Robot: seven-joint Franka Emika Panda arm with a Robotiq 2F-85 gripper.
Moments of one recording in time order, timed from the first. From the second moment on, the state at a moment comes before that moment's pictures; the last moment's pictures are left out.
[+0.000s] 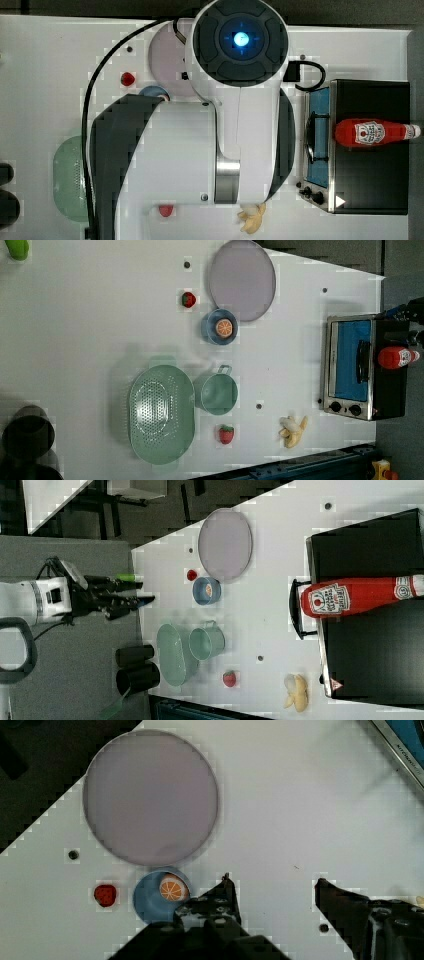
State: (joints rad) arm 0.01 -0.01 -0.01 -1.75 0.00 0.19 -0.05
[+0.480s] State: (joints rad) arm -0.03 -0.38 -0.07 -1.94 -0.02 0.00 -0.05
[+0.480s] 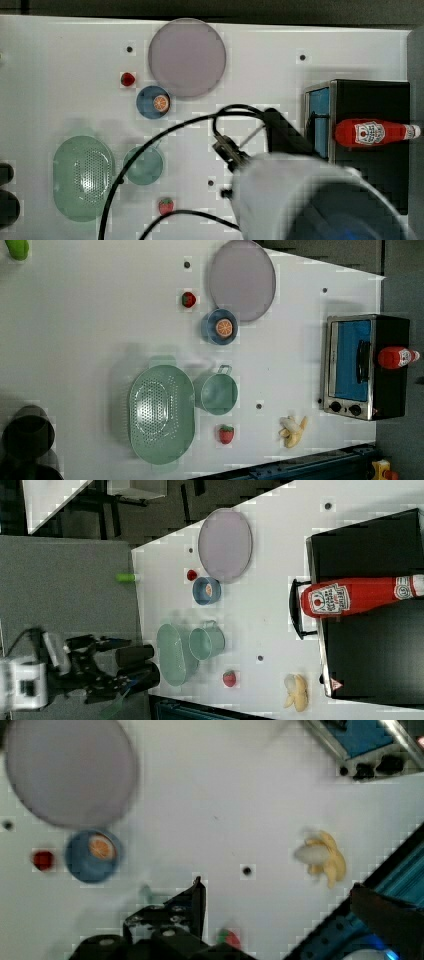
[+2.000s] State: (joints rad) arm -0.11 0.10 -0.54 -1.90 0.05 0.55 -0.05
